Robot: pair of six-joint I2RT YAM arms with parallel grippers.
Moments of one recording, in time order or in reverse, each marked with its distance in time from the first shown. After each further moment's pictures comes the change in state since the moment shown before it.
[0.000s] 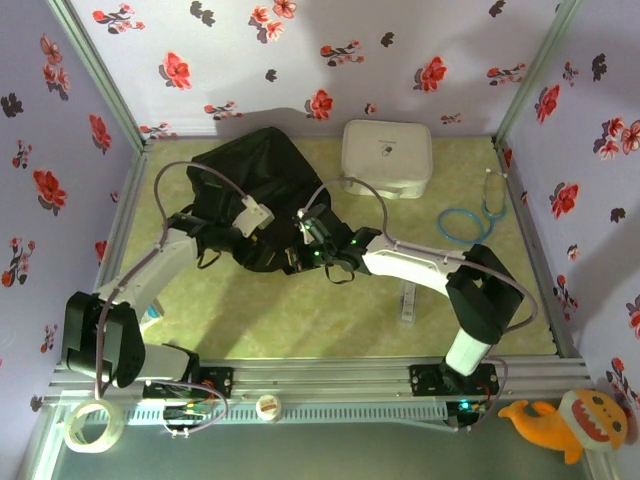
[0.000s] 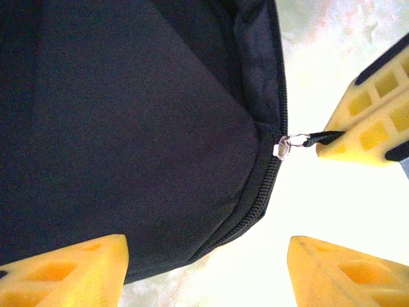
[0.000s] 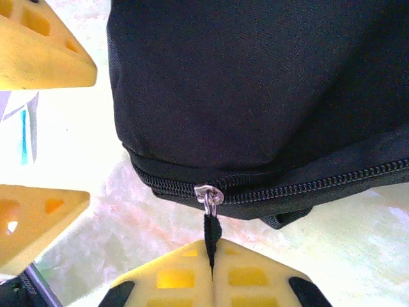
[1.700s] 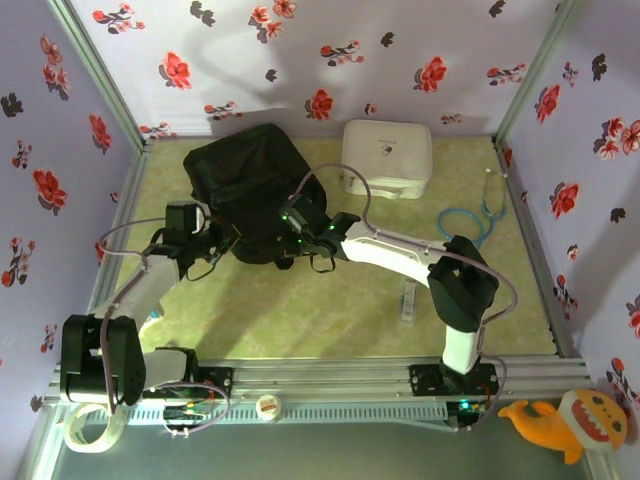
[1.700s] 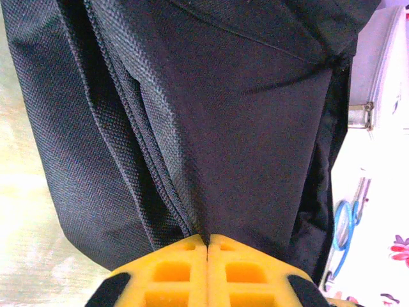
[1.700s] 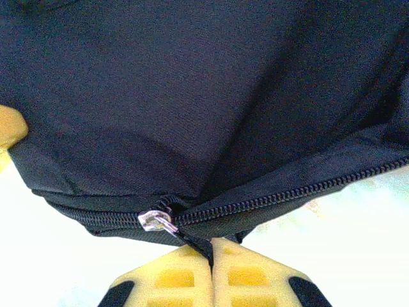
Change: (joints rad) left arm 0.241 -0.127 -0.282 0.435 -0.003 -1.246; right arm 0.037 0.142 0.270 -0.219 0.230 0.090
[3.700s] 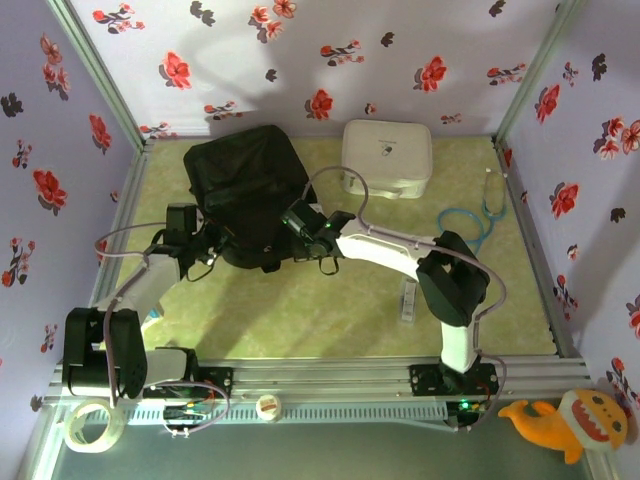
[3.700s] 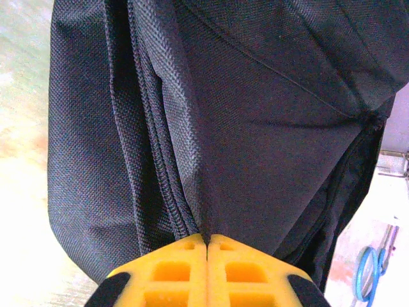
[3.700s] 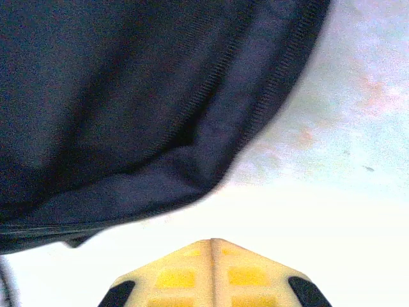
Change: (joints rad) left arm 0.010 0.034 -0.022 0.030 -0.115 -0.063; right arm -0.015 0.062 0.009 -0.164 0.133 0.010
